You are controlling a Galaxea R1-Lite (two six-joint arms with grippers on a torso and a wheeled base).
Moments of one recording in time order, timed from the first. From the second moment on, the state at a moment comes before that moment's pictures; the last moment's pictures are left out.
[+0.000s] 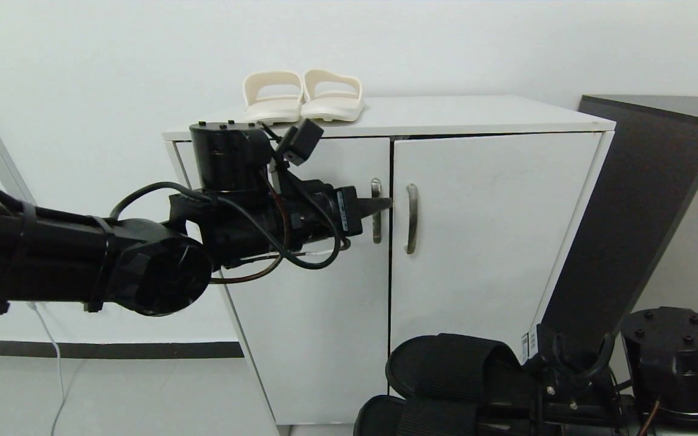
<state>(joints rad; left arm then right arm) -0.51 1.81 -1.14 -0.61 -0.48 -0.37 0.72 1.56 -0.34 -0.77 0.40 -0.15</state>
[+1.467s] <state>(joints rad) -0.60 1.92 -1.26 -0.65 -0.47 -0.36 0.75 1.56 -0.32 -0.77 0.40 -0.15</state>
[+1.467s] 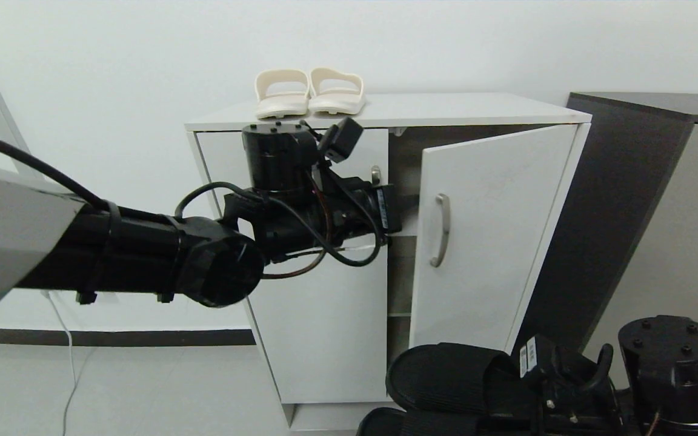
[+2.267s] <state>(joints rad) -0.53 1.65 -0.99 -0.69 -0.35 -0.36 0.76 1.56 -0.32 -0.78 0.40 -0.15</state>
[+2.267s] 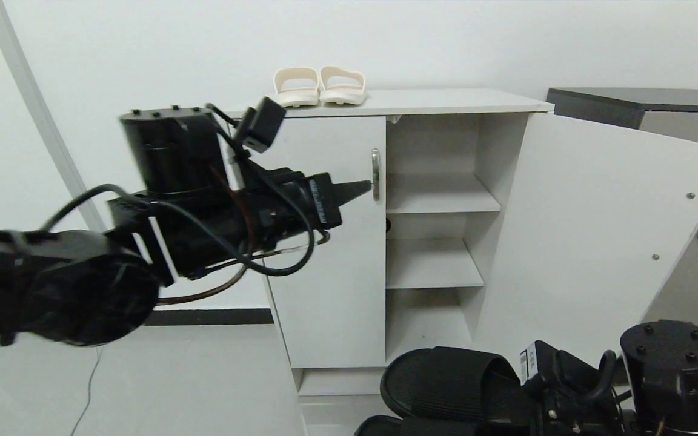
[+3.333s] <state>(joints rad) -0.17 0.20 -0.15 0.00 0.15 -0.04 0.68 1.70 -0.32 -0.93 0.37 -0.14</state>
